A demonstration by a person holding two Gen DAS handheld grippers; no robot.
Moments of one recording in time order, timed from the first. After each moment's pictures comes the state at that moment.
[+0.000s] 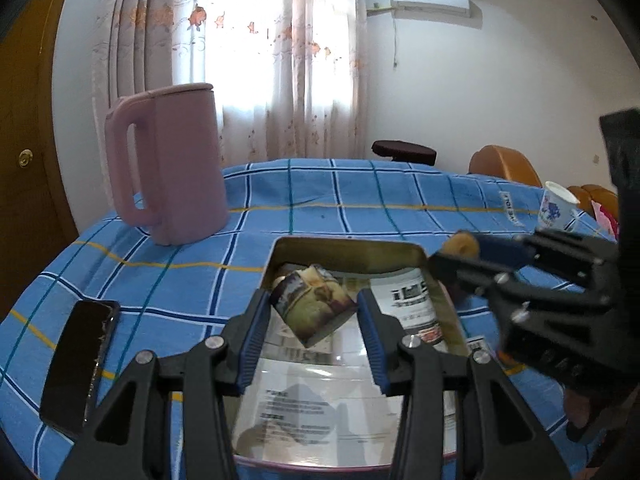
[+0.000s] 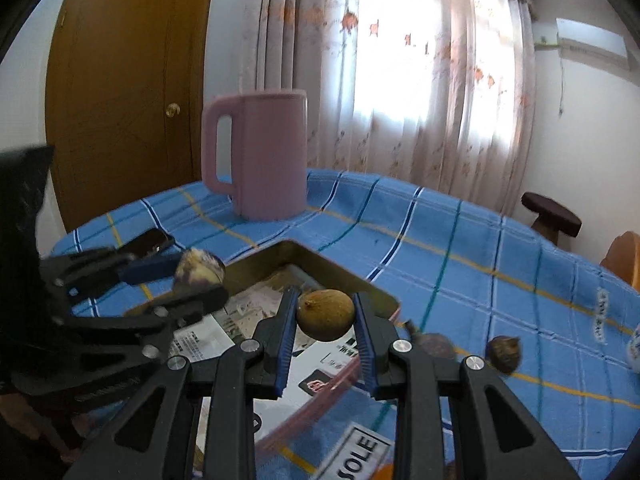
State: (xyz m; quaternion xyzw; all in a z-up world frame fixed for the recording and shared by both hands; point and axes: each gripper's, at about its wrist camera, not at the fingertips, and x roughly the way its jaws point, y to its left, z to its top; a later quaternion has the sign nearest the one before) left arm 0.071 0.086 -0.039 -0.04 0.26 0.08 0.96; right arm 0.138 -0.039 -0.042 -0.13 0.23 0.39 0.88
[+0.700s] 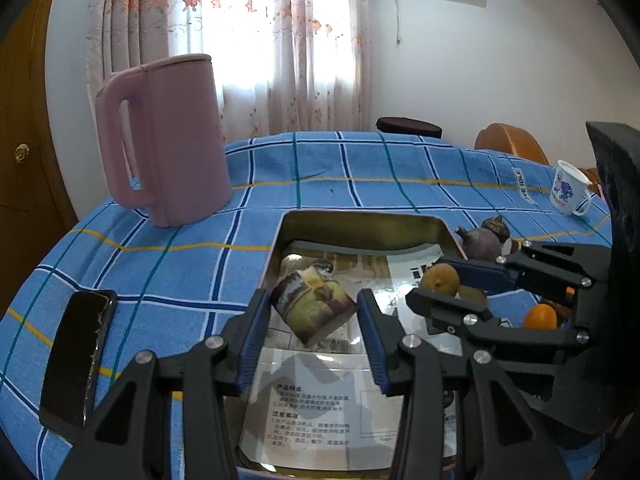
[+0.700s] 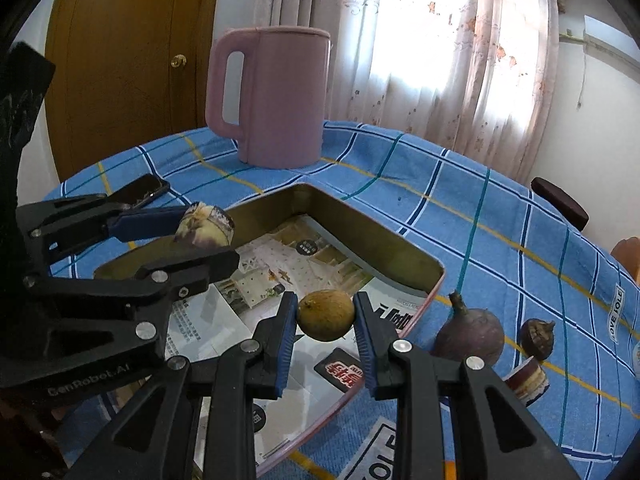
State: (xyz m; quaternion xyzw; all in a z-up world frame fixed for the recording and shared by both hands) left arm 0.085 0.093 -0.053 -0.03 0.30 0.09 0.95; right arm 0.143 -0.011 -0.073 -0.19 0.28 0.39 0.86
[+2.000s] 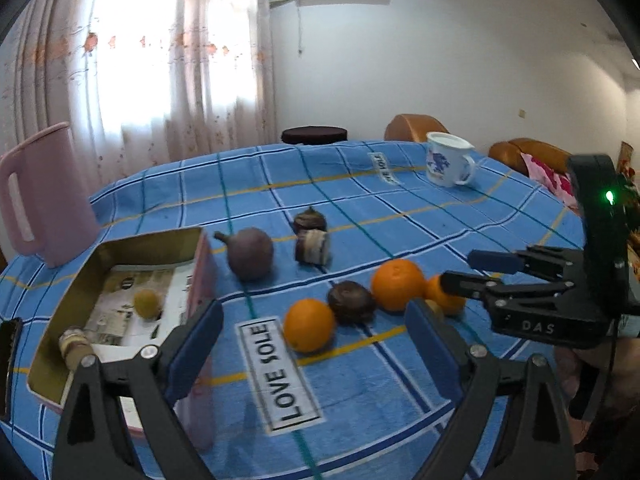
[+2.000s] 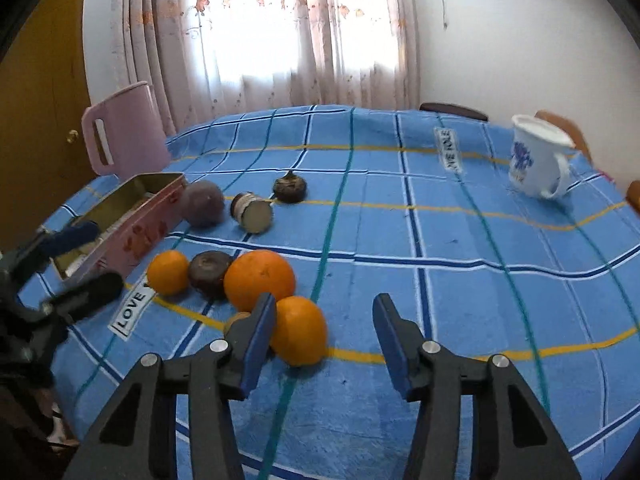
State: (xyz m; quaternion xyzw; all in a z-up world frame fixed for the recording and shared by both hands) left arm 0.068 -0.075 -0.045 0.02 0.28 -0.06 0.96; right arm 0.133 -0.254 -0.083 -0.04 0.33 0.23 0.91
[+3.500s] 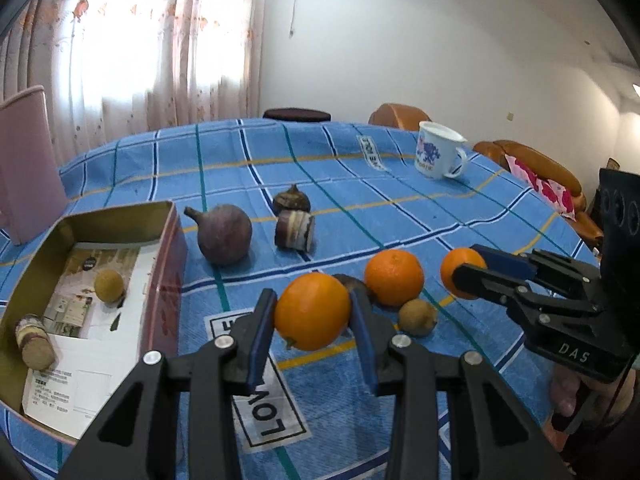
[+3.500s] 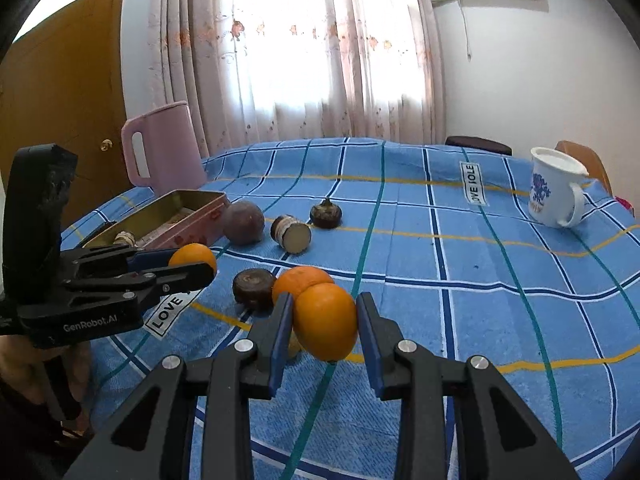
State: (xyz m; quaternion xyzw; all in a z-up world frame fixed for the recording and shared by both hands) left arm 0.088 -0.065 -0.059 -0.02 0.31 -0.10 0.95; right arm 0.107 -0.255 -0.075 -0.03 0.26 0.28 0.92
